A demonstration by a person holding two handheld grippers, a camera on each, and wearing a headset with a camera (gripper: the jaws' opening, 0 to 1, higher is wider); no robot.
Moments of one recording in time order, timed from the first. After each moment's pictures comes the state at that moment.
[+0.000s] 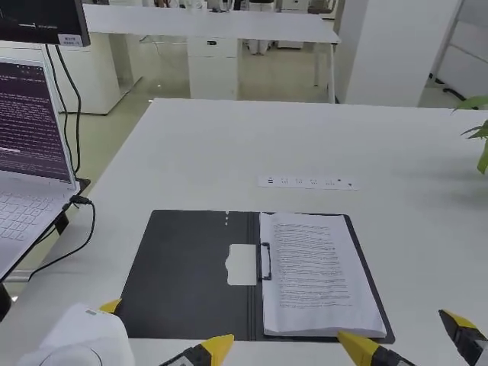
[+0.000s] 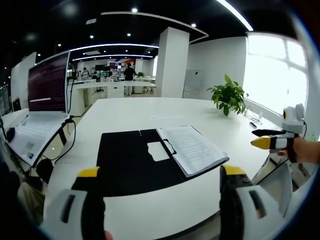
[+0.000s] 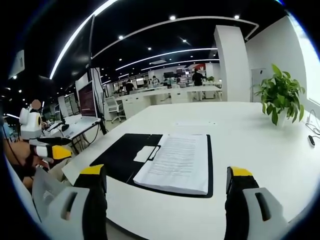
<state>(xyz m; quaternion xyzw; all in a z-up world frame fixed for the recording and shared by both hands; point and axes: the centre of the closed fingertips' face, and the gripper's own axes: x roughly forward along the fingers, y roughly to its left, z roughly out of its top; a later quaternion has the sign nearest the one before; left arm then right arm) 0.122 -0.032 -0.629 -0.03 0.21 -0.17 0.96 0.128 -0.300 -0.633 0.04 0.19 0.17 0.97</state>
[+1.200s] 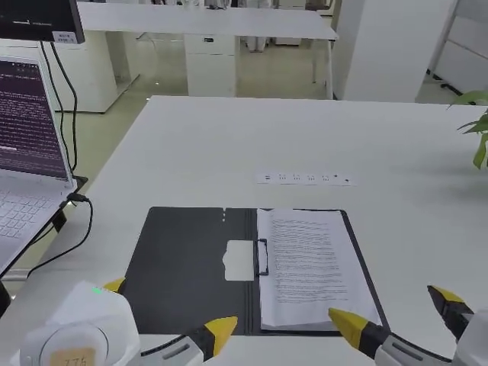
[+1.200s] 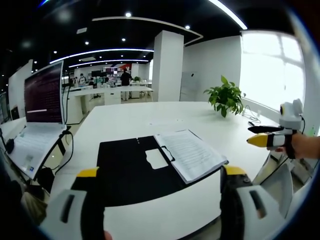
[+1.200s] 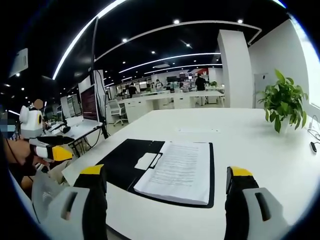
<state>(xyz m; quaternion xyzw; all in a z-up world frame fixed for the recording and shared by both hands) 0.133 -0.041 -0.612 -0.01 0.19 -0.18 0.96 0.142 -0.294 -0.616 0.03 0.16 0.19 0.97</state>
